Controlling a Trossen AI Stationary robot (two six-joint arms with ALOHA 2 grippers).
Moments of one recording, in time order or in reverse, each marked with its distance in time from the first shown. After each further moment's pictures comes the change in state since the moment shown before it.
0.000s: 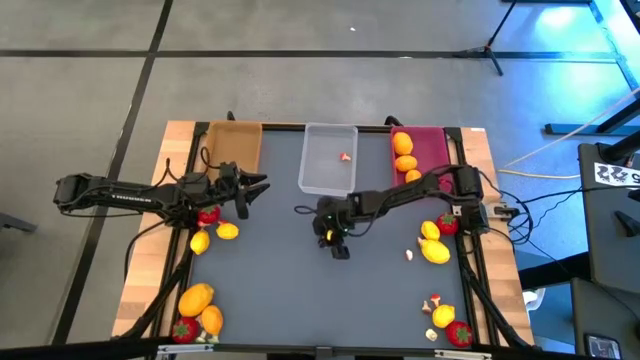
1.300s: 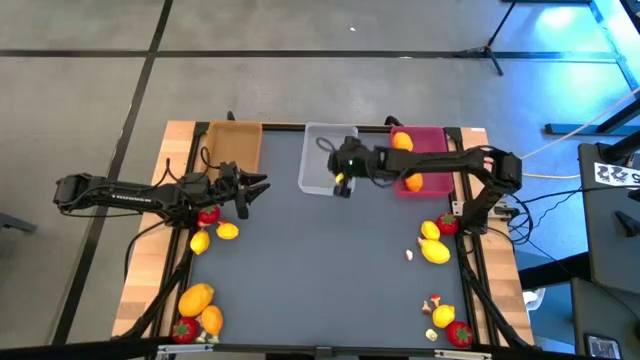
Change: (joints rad) left arm 0.000 0.000 0.000 0.000 0.000 -0.003; right arm -0.265 -0.319 0.000 -0.130 0.568 -0.185
